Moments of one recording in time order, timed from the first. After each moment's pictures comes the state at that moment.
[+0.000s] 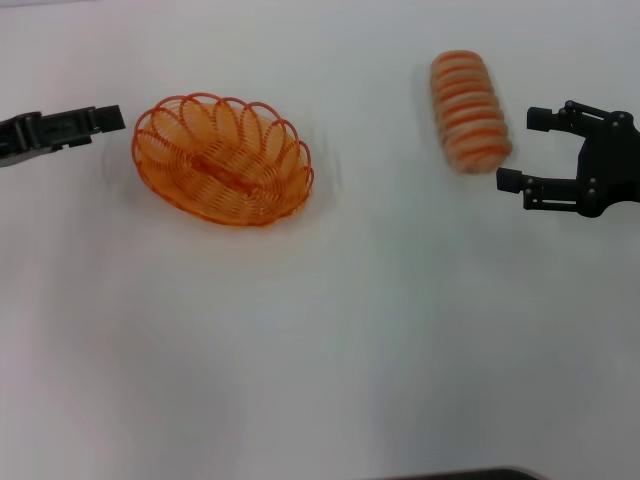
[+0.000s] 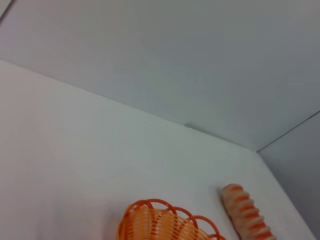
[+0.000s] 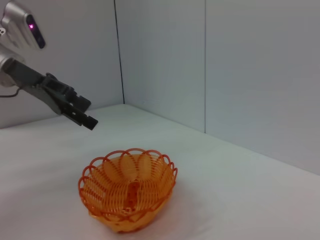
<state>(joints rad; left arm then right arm) -0.53 -2.05 0.46 0.80 2.21 1.55 -2.13 0.38 2.08 -0.42 -0.75 -2.10 -1.64 1.13</state>
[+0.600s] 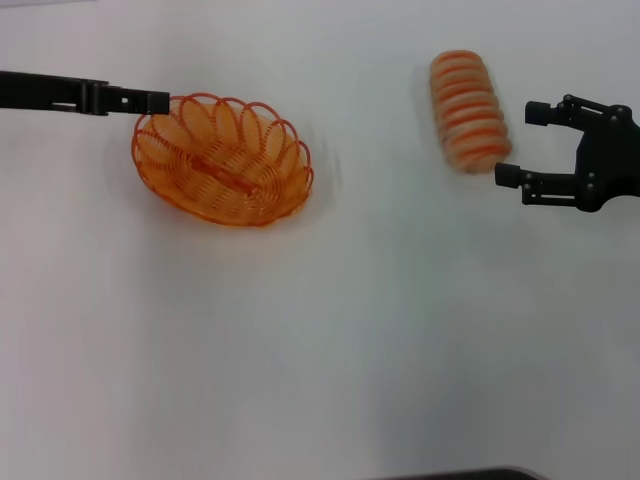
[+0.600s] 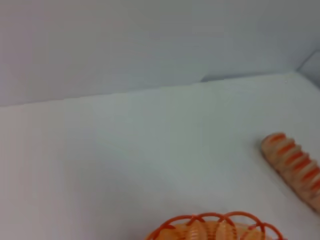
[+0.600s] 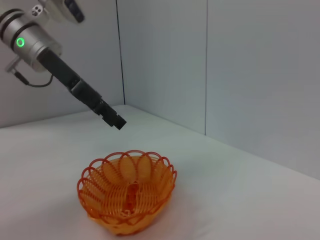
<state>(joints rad) -0.66 -2.06 0.76 0.94 2.34 1.41 -2.21 0.39 2.09 -0.42 -0.77 -2.10 -1.64 1.13</state>
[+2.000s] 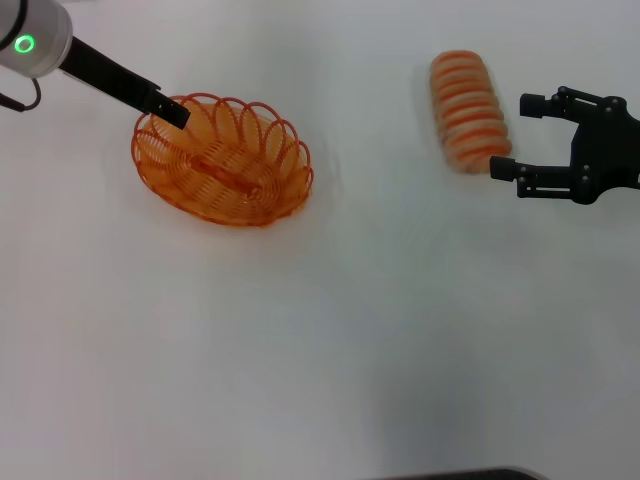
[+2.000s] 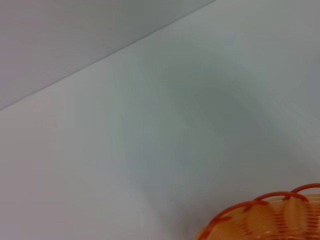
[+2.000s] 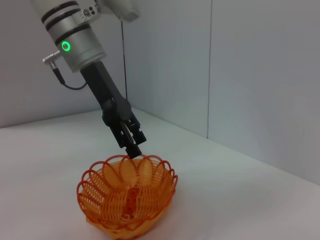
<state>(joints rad) -0.93 -2.08 0.92 0.82 2.79 1.27 -2.40 0.41 2.08 -0.42 -0.77 -2.10 -1.64 1.13</state>
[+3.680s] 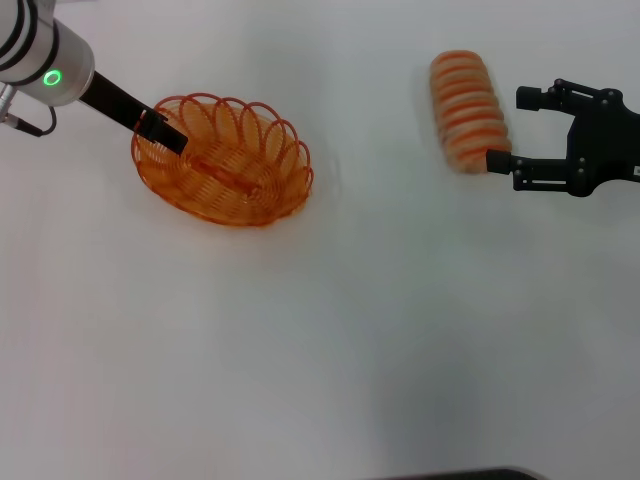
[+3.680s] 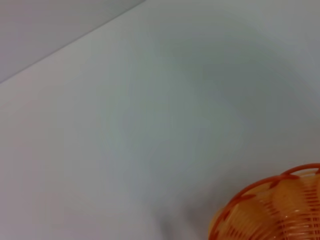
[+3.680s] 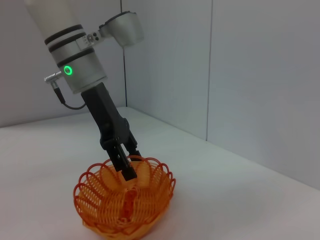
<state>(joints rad) -0.96 -2.10 0.95 0.67 2.85 1.14 -2.40 0.42 2.08 -0.43 -0.77 -2.10 -1.63 1.13</state>
